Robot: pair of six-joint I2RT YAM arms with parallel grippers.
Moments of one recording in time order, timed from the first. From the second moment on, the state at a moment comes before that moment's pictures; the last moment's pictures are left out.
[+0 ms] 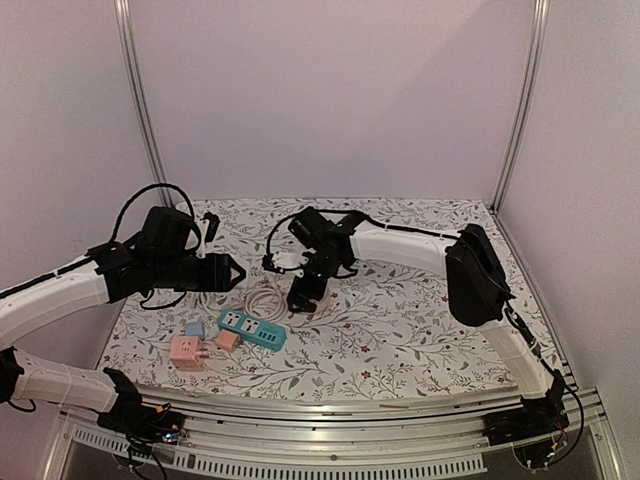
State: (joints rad) left arm -0.63 1.10 0.82 -0.43 -0.02 -0.50; right arm 0.91 2.48 2.18 -0.77 -0.16 -0.41
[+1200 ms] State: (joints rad) left arm -0.63 1.06 0.79 -0.43 -0.04 -0.50; right arm 0.97 2.65 2.37 -0.67 0.05 -0.15
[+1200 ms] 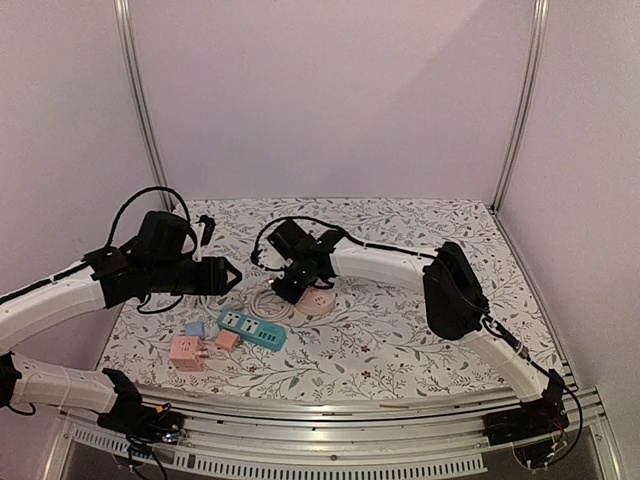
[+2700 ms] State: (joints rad) left arm -0.63 1.12 0.73 -0.30 0.04 -0.55; right arm 0.64 2.42 2.08 -0.84 0.21 0.72
